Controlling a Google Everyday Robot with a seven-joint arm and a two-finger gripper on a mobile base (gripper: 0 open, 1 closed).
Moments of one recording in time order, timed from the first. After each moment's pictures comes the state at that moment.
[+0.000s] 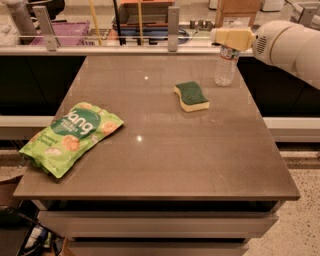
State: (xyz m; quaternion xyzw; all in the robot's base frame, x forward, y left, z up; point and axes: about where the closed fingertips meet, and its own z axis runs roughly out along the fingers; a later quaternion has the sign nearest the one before) arm 0.694 -0.227 1.016 -0.09 0.74 0.10 0.66
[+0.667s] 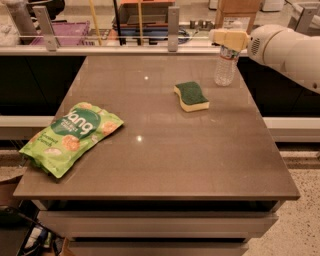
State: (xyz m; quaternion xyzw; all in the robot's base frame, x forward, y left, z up) arm 0.732 -0.229 0.997 -0.08 0.74 0.11 0.66
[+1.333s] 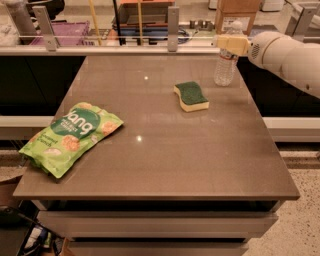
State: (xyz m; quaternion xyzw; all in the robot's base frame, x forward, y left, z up) arm 0.763 -0.252 0.971 -0.07 0.74 0.11 0.66
